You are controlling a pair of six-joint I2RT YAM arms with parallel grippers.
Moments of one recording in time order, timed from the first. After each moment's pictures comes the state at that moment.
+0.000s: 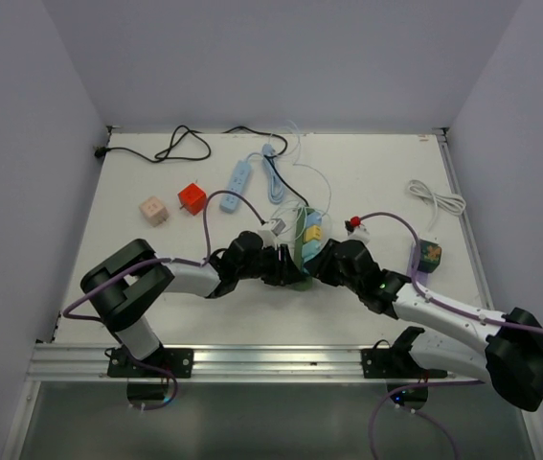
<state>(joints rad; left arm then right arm) -0.85 1.68 0.61 0.56 0.30 -0.77 0.78 1.06 0.45 -0.02 0.21 0.98</state>
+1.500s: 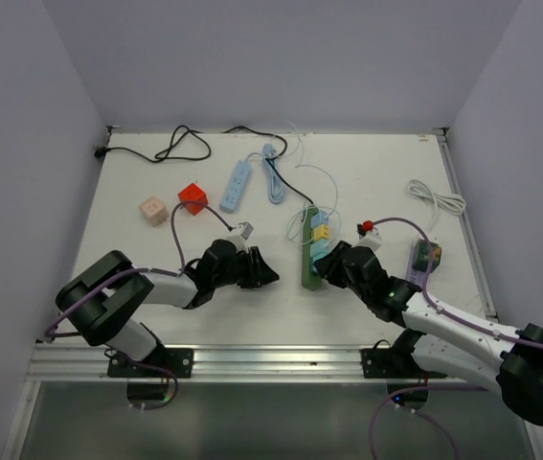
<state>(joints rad) -0.74 1.56 0.39 0.60 0.21 -0.80 0.78 0.94 0.40 -0.05 0.33 0.98</state>
